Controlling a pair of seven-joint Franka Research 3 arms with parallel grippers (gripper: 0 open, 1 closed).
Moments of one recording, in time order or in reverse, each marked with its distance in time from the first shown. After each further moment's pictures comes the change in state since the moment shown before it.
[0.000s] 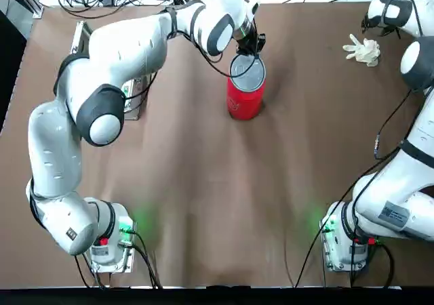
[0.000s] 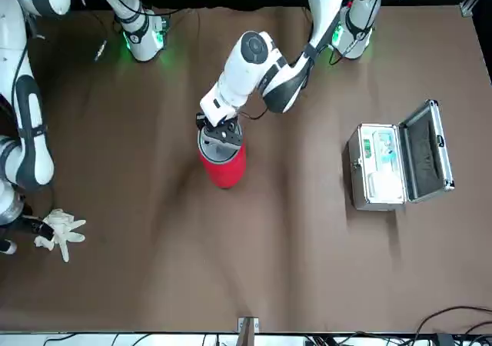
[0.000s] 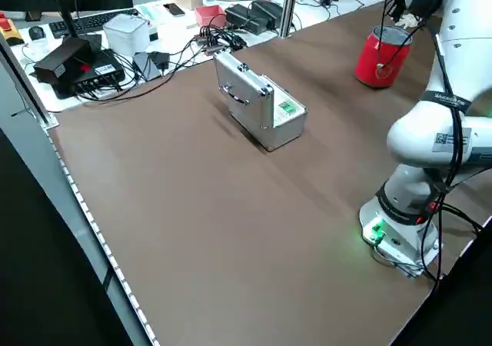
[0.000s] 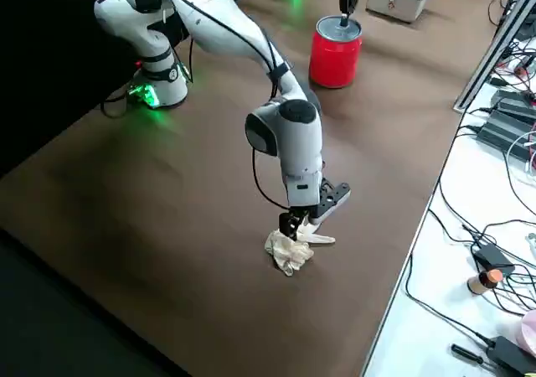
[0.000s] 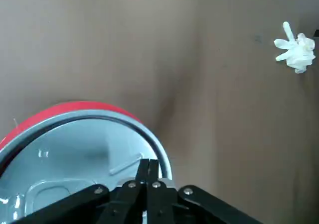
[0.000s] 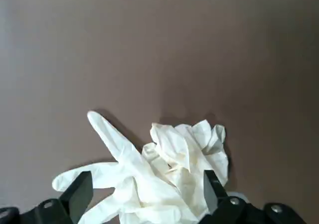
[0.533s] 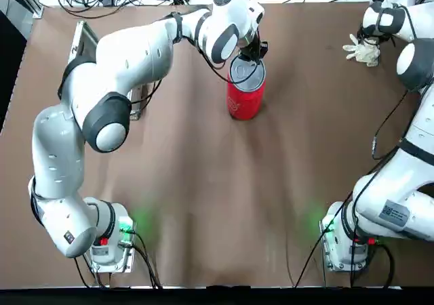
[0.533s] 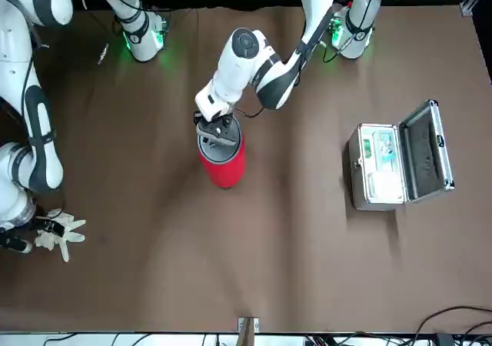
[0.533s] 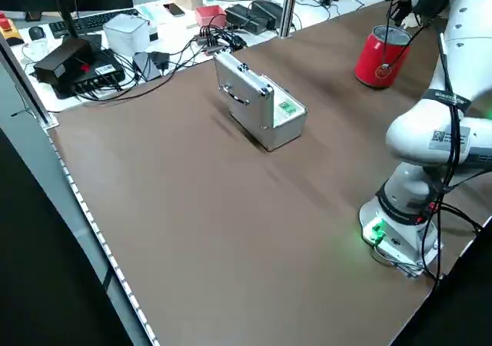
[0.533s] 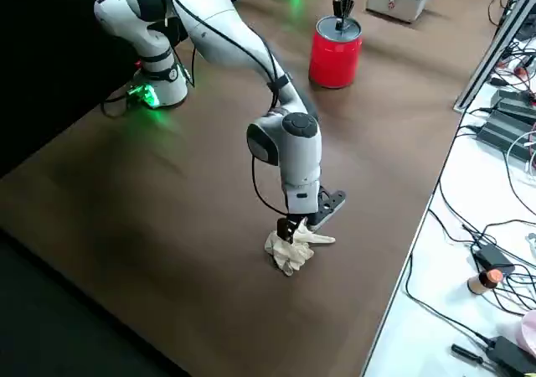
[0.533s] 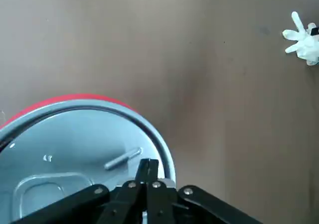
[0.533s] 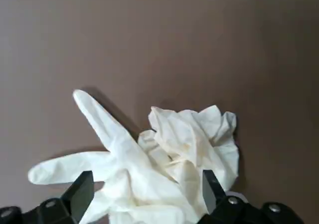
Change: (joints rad) left arm -0.078 0.007 0.072 0.000 0.010 0.001 0.000; right arm -0.001 0.048 0.003 0.006 -0.071 -0.011 0.000
